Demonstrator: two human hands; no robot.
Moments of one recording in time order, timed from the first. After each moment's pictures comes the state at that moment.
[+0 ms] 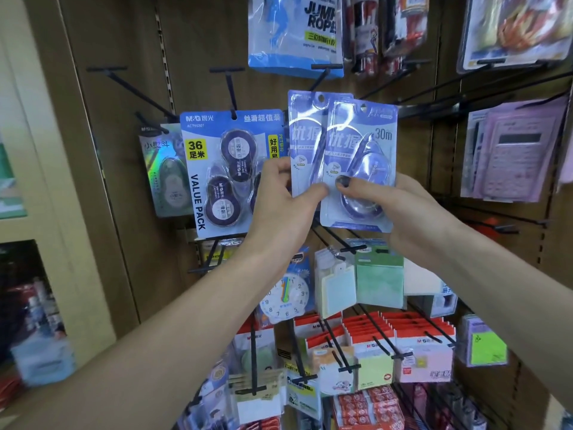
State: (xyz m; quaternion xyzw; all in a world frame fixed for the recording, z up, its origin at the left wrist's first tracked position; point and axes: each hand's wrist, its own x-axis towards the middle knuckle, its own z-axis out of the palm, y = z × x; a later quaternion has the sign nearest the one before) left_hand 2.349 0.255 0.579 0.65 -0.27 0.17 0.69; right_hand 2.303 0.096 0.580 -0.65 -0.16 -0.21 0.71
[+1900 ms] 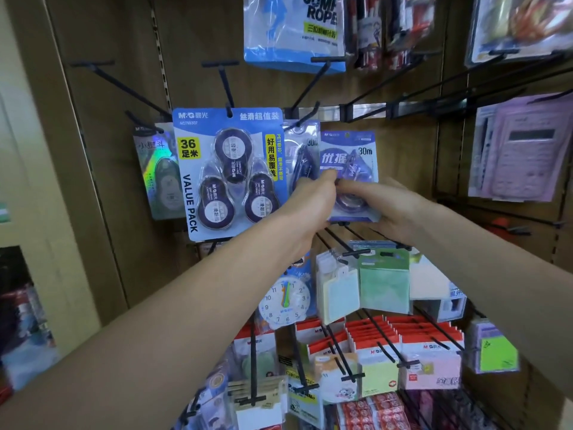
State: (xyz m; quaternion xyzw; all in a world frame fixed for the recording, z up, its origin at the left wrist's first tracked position) left_hand 2.384 0.213 0.594 0.75 -0.16 -0.01 0.64; right_hand 2.380 0.076 0.583 -0.68 -0.05 -0.17 0.72
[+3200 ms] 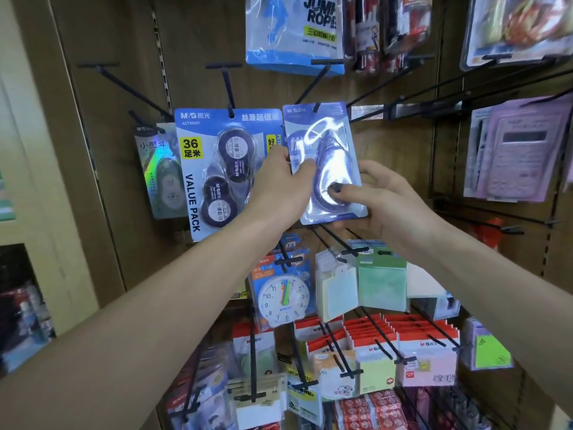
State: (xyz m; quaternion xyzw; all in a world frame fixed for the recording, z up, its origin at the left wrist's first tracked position) left_hand 2.361 0.253 0.609 0.77 -0.23 0.20 0.56; right_hand 2.332 0.094 0.577 -0.67 -0.15 -0.21 0.70
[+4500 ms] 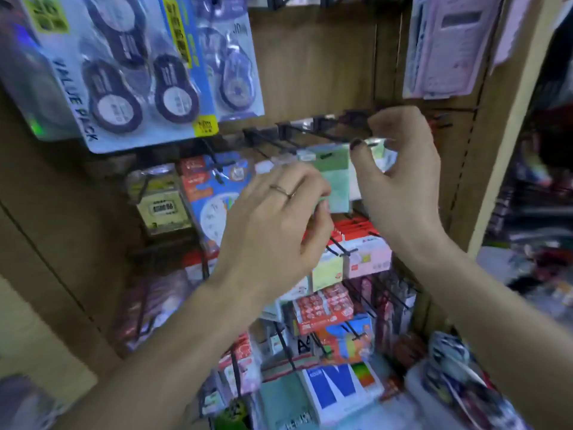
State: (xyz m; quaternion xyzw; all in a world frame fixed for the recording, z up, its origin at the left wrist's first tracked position) left_hand 2.311 0.246 0.462 0.69 -0.50 0.46 0.24; right_hand 2.264 0.085 0.477 -0.73 0.06 -0.57 0.38
